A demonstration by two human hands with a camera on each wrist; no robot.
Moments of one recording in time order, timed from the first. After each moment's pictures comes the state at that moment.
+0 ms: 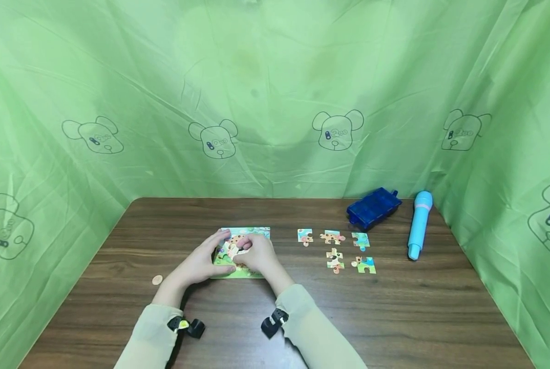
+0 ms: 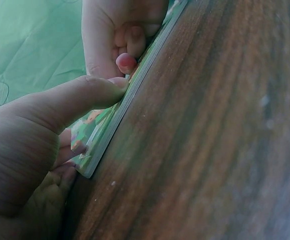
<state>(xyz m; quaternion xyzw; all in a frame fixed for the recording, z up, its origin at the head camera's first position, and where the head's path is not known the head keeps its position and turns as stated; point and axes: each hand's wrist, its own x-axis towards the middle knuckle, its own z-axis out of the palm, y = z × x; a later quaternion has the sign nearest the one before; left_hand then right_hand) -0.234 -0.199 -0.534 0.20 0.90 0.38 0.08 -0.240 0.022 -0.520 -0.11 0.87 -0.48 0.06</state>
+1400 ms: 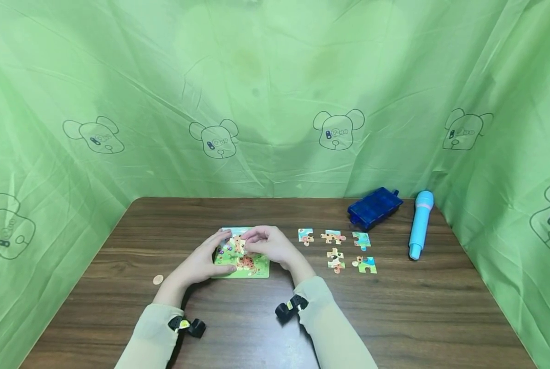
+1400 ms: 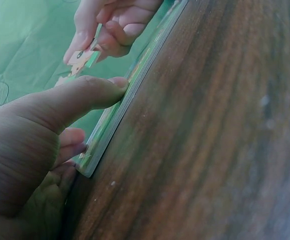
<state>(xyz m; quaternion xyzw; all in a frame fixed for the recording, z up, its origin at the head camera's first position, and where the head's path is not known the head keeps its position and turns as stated) -0.233 -0.198 -0.532 0.19 0.90 0.38 0.08 -0.262 0.069 -0.519 -0.17 0.70 -0.66 0.20</state>
